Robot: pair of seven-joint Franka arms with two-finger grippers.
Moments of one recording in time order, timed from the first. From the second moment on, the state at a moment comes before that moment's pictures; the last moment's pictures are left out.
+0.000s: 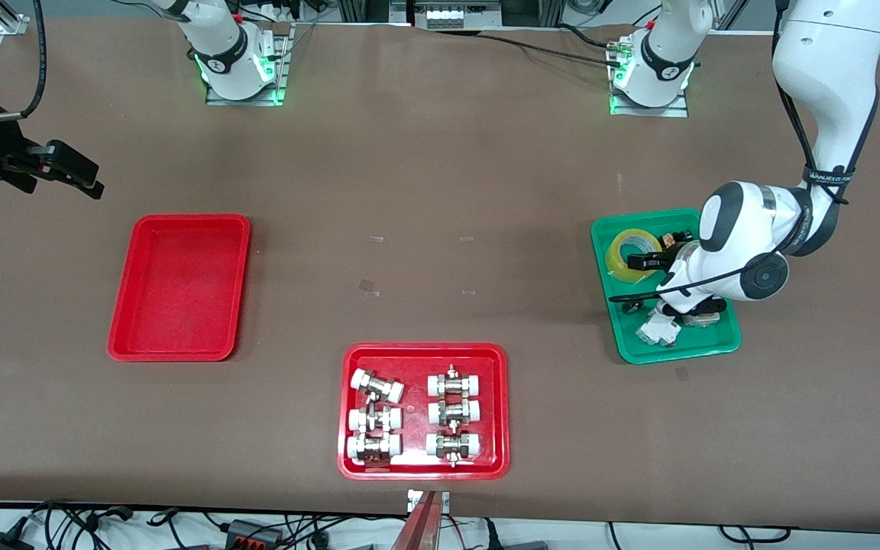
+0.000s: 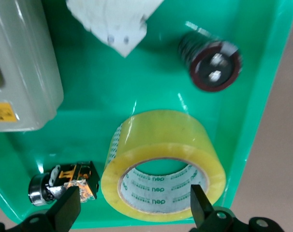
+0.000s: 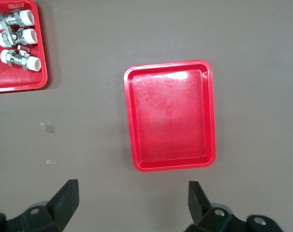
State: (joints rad) left arm 0.14 0.49 -0.25 -1.95 0.00 1.98 -0.22; right arm -0.01 0.04 0.08 -1.52 0.00 1.57 0.16
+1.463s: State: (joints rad) left arm 0.15 0.47 -0.24 -1.94 0.06 1.94 -0.23; right arm -0.01 0.04 0.08 -1.52 0.00 1.57 0.16
